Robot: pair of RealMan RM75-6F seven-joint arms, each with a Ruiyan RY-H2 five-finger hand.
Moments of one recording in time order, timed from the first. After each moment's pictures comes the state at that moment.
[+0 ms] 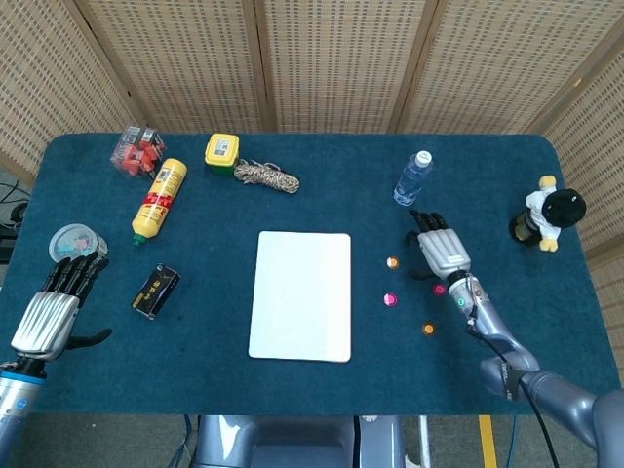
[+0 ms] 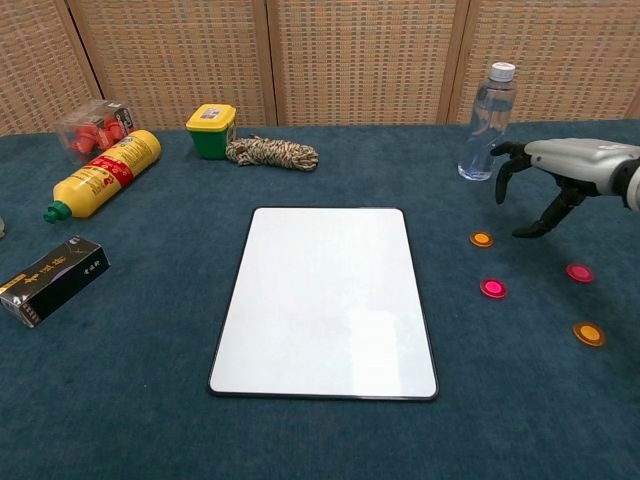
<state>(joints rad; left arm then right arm) -0.23 -1.14 -0.02 -1.62 1.52 1.35 0.04 0.71 -1.59 0.22 -0.99 -1.29 0.77 0.02</state>
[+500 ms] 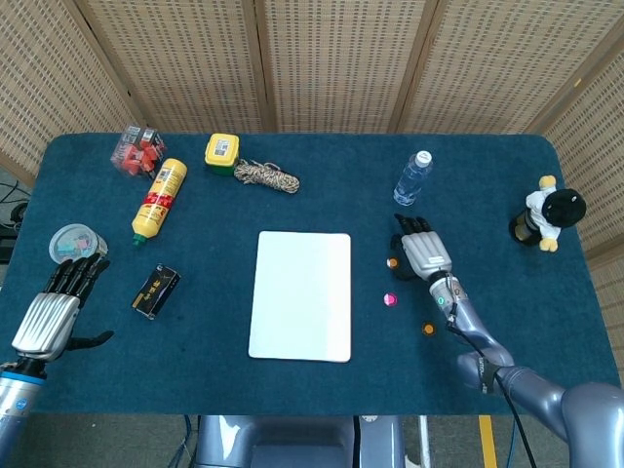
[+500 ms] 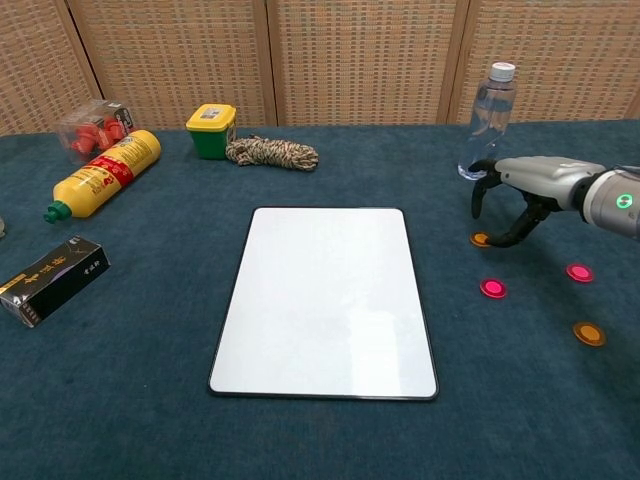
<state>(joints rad) -0.23 -1.13 -0.02 -1.63 1.51 1.33 0.01 0.76 -1.68 0.23 -0.93 -1.20 0.72 -0.05</state>
